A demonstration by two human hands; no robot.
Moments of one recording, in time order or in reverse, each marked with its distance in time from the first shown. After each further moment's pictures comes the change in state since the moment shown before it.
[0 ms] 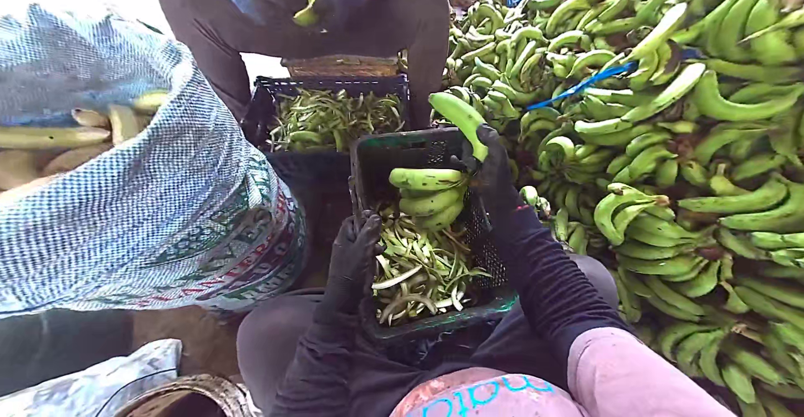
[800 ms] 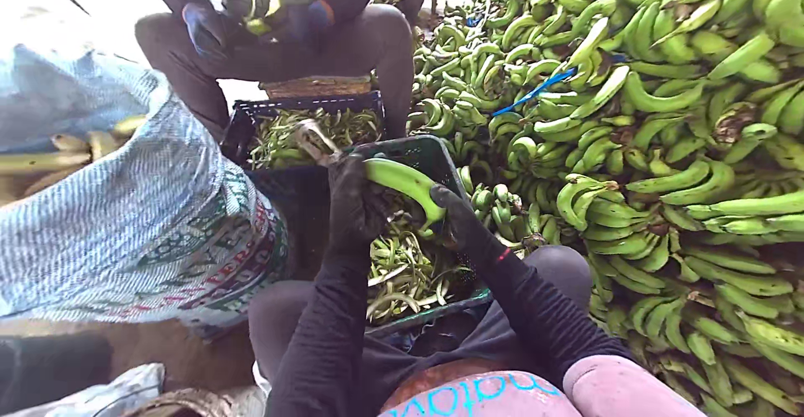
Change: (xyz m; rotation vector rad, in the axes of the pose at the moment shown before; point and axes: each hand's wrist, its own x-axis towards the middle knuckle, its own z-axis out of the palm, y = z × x) left_hand 0.019 0.042 0.068 -0.562 -0.461 0.344; right_hand -0.116 -0.028 0.003 -0.004 -0.346 0.250
